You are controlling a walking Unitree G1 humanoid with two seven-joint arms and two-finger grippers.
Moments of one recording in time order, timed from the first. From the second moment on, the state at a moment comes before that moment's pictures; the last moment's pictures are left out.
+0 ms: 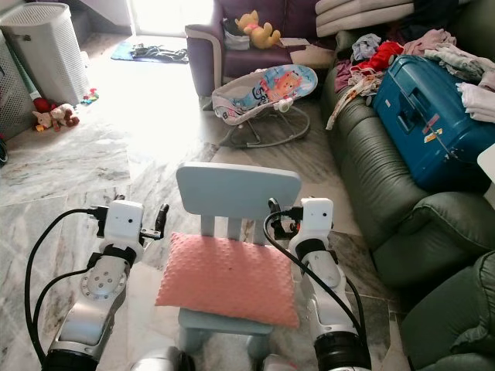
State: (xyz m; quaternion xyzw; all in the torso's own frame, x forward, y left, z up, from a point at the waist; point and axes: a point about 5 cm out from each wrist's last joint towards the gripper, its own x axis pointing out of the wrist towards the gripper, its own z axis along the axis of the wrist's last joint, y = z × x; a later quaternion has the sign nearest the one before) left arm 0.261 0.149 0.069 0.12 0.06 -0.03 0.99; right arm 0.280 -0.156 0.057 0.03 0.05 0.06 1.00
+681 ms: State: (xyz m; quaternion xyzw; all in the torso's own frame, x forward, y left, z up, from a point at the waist) left arm 0.256 0.160 0.064 0.15 0.07 -0.02 0.99; right arm 0.273 -0.160 0.052 0.03 0.06 0.05 1.00
